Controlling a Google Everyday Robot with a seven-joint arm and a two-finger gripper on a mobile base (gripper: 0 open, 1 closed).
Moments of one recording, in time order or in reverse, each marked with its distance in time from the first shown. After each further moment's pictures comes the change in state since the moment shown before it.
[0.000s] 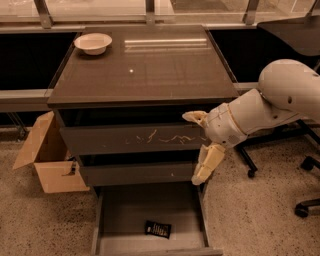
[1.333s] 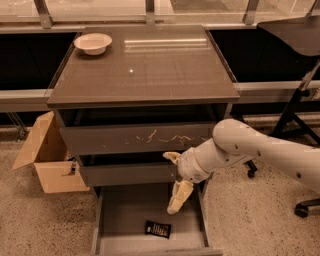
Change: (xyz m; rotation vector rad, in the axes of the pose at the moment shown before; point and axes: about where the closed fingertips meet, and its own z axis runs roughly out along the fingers) arm 0.083 0.013 0.158 -0.091 -0.010 0.067
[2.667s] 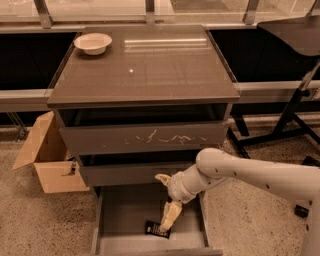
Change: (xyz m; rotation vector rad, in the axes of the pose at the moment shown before) arm 0.068 0.006 0.102 -0.047 0.011 -0.003
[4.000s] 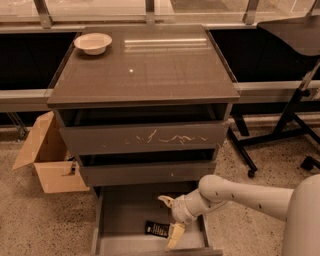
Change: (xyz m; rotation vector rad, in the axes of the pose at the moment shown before) arm 0.092 0.021 0.076 -0.039 -0.056 -0.005
